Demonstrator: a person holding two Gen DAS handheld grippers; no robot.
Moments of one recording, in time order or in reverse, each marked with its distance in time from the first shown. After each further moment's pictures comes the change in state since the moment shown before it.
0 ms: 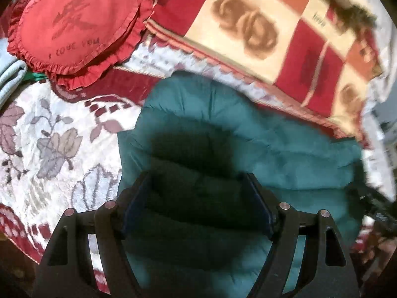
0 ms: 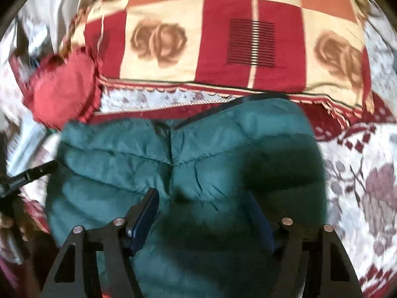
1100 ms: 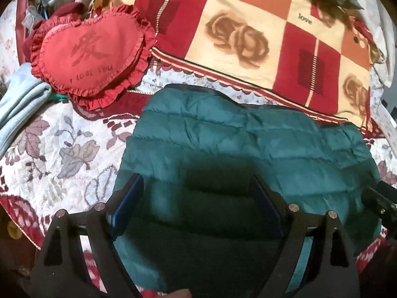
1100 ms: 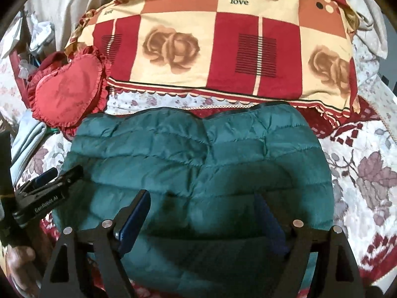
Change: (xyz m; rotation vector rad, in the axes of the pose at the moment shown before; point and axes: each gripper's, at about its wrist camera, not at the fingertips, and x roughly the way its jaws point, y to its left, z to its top) left arm -0.041 -0.043 -0.049 0.065 -0.188 0.113; right arm -0.061 0.061 -0.043 0.040 -0.080 -0.047
